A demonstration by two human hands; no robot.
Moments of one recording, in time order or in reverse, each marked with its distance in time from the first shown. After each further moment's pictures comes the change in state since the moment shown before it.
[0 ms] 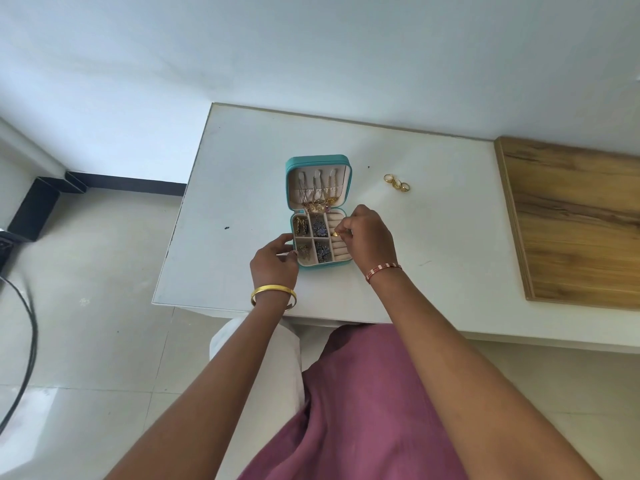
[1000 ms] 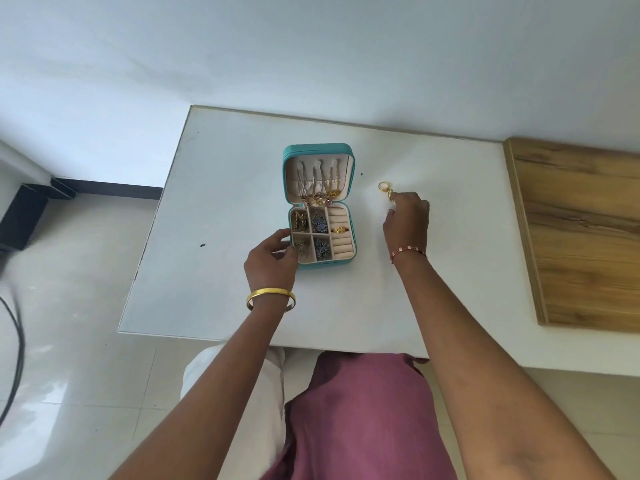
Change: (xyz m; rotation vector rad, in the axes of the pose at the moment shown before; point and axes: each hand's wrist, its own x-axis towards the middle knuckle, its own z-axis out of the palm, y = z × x) left_hand 0.029 0.013 0.036 -0.132 0.084 -0.020; right_hand 0.061 0.082 -0.001 0.045 0.225 0.333
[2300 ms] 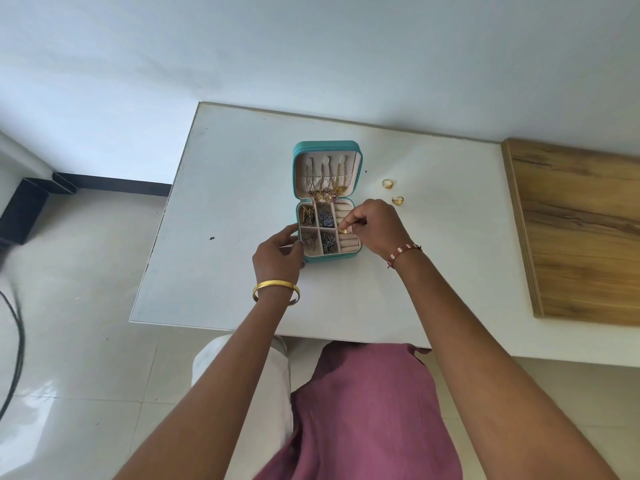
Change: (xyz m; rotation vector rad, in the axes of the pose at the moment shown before) left_hand 0.002 -0.005 -0.006 -0.064 -0.084 0.022; right_hand -0.033 -0.048 -0.025 0.219 -0.428 -0.204
